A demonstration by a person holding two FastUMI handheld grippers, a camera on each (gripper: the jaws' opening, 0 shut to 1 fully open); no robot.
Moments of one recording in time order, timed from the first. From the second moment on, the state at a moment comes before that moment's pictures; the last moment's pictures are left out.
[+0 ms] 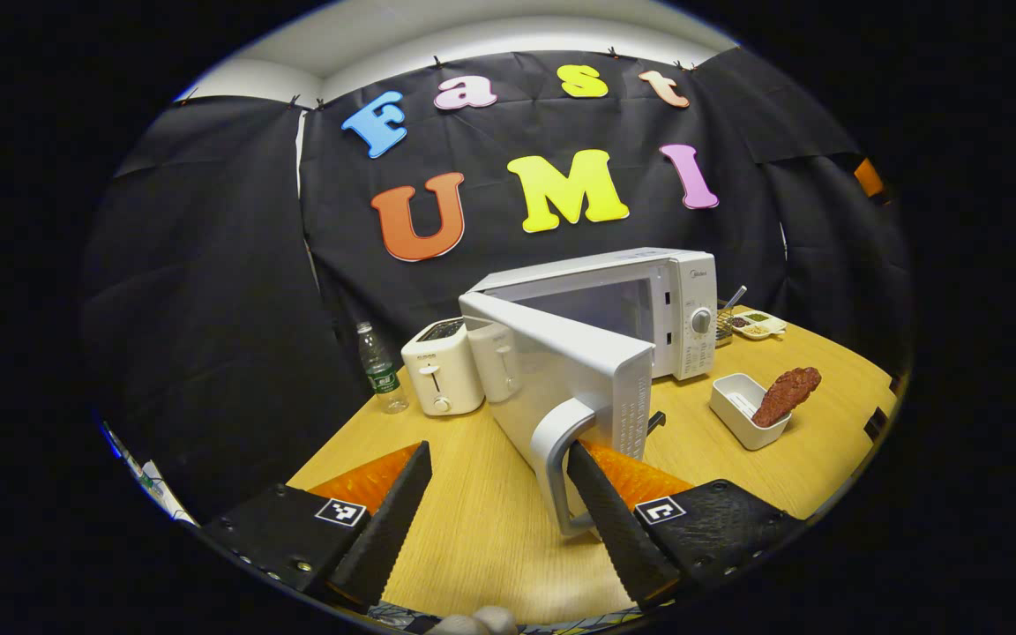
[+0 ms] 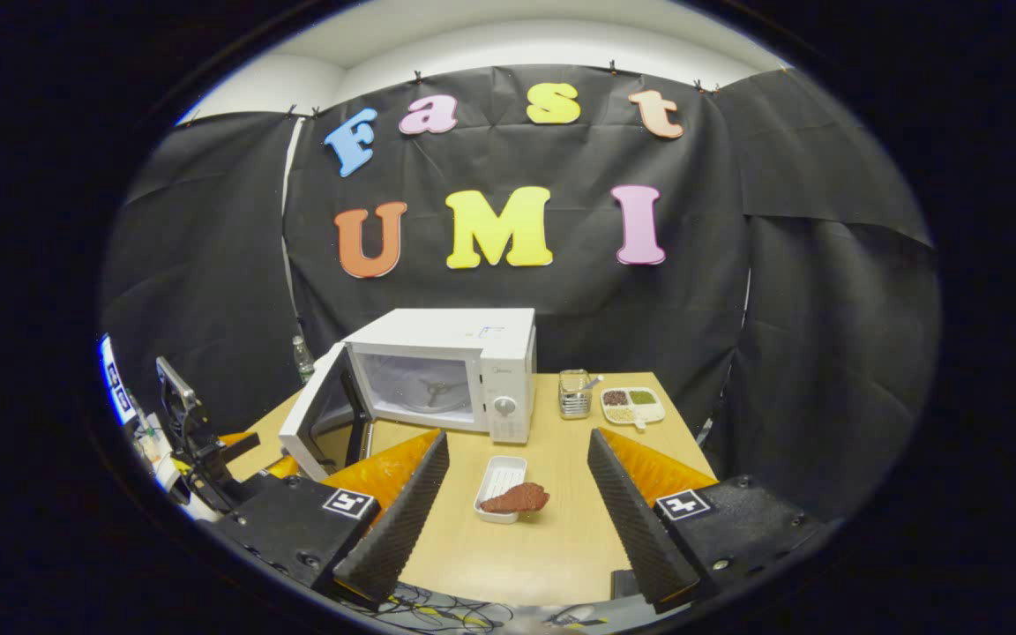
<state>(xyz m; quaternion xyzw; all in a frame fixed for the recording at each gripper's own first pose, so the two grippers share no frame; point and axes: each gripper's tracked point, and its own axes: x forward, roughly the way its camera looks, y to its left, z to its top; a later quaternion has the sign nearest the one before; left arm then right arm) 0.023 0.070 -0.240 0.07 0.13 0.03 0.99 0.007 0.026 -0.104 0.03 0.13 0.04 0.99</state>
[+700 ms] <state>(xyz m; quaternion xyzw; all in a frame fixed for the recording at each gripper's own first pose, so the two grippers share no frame) -0.042 0.185 -0.231 0.06 0.16 0.15 0.97 0.076 0.032 -0.218 0.05 0.22 0.10 0.97</state>
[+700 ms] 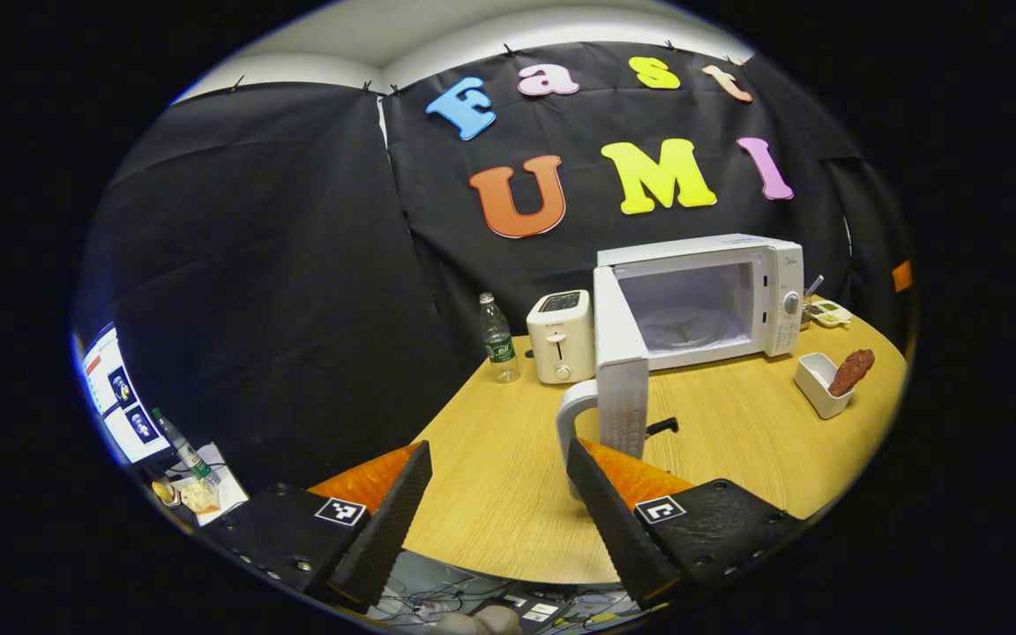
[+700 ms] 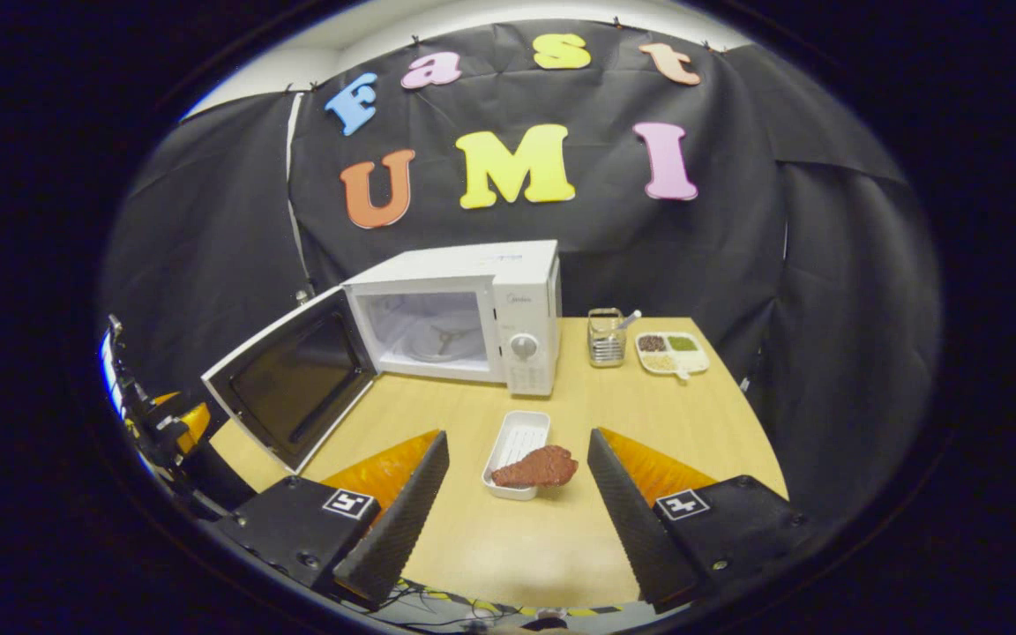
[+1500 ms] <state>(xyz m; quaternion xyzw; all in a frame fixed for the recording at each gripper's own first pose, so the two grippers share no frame) 0.025 0.084 -0.141 0.03 0.14 0.17 0.97 0.177 0.023 -0.348 0.32 0.47 0.22 0.79</state>
